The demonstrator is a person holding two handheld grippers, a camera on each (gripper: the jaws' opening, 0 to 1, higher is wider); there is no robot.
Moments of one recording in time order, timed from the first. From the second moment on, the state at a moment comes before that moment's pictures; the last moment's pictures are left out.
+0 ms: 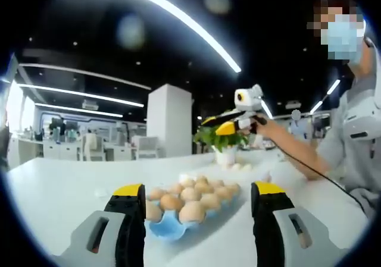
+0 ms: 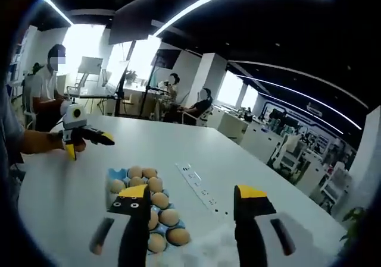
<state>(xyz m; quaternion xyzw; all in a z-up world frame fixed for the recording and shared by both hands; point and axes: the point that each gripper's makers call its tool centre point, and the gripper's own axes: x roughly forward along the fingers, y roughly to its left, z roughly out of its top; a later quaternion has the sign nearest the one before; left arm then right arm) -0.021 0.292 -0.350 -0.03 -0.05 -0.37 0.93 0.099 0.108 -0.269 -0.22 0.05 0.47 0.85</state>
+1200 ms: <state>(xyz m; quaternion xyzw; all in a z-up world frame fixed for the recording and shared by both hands) -0.023 0.287 -0.352 -0.04 -0.05 -0.38 0.92 0.132 0.000 -0.305 -0.28 0.18 0.34 0.88</state>
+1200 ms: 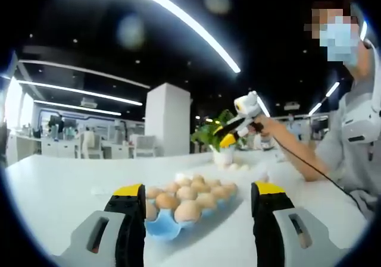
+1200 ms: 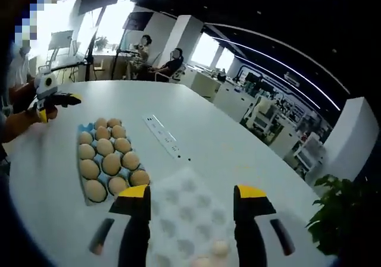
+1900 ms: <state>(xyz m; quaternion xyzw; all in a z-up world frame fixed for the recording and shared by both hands) -0.024 0.277 -0.358 -0.04 -0.04 -0.38 0.92 0.120 -0.057 -0.341 -0.32 0.28 0.28 0.86</state>
